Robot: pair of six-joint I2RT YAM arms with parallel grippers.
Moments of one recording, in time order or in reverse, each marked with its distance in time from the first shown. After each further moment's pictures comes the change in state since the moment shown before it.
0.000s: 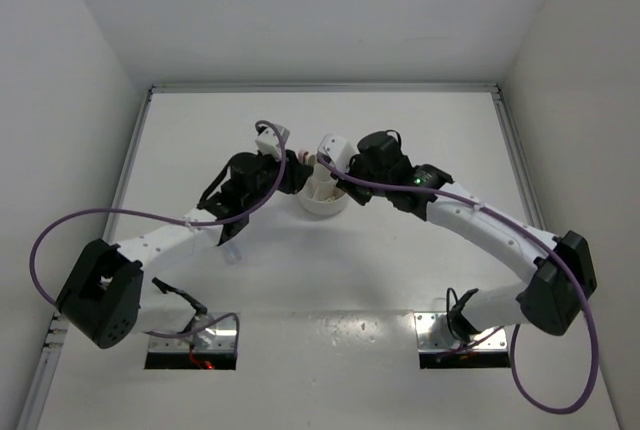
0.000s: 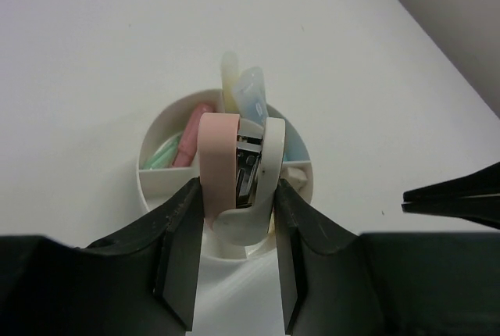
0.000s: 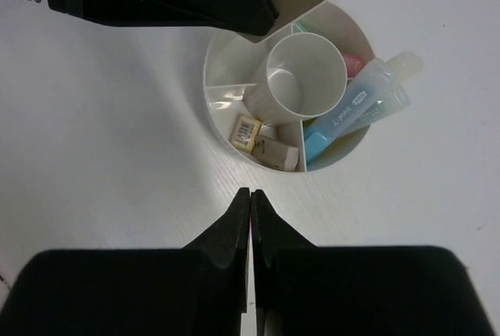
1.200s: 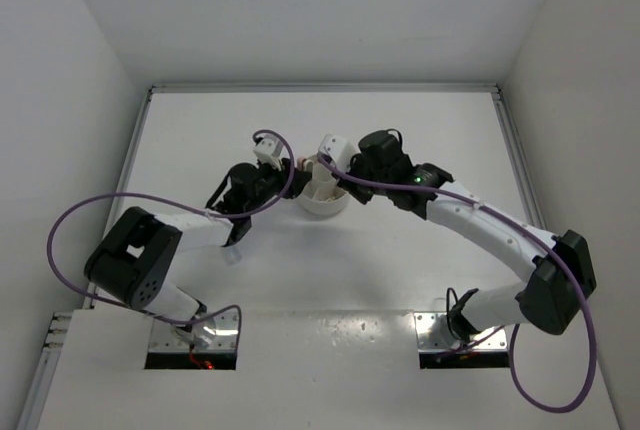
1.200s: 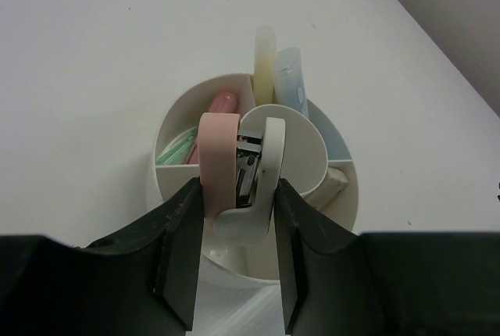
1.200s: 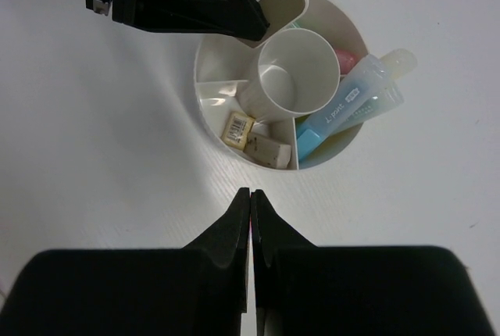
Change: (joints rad) left arm 0.077 0.219 -0.134 0.413 0.086 -0.038; right arm -0.014 0.008 0.000 0.000 -0.008 -0.023
